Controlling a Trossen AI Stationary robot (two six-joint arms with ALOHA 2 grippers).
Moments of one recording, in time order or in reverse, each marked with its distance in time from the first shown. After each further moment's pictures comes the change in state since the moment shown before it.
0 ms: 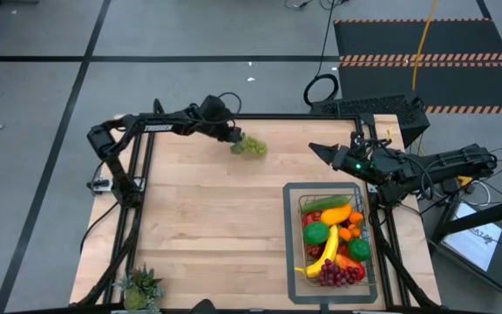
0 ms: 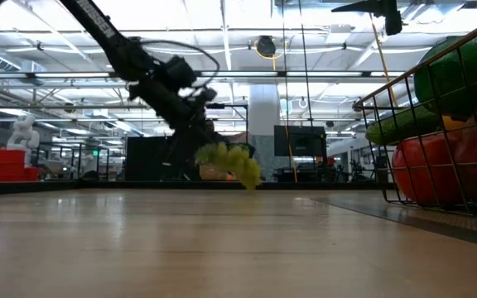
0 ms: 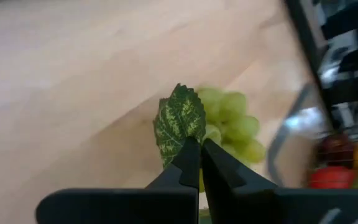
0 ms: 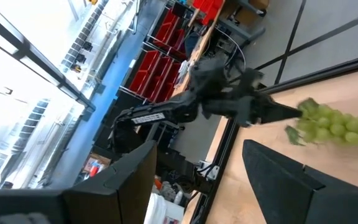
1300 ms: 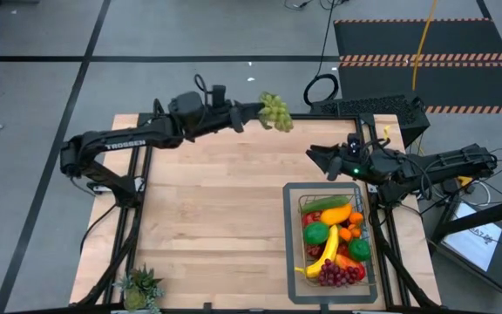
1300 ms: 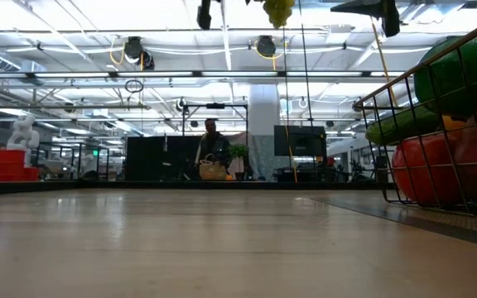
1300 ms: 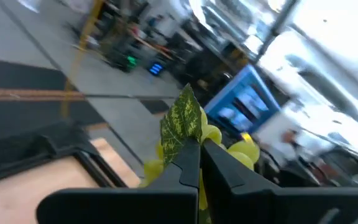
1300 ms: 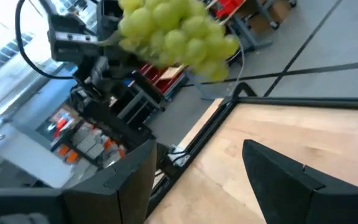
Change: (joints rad) left arm -0.396 -0.290 0.262 0.338 -0.490 -0.158; right arm -0.003 -0.001 0.000 -0.029 -0.072 -0.326
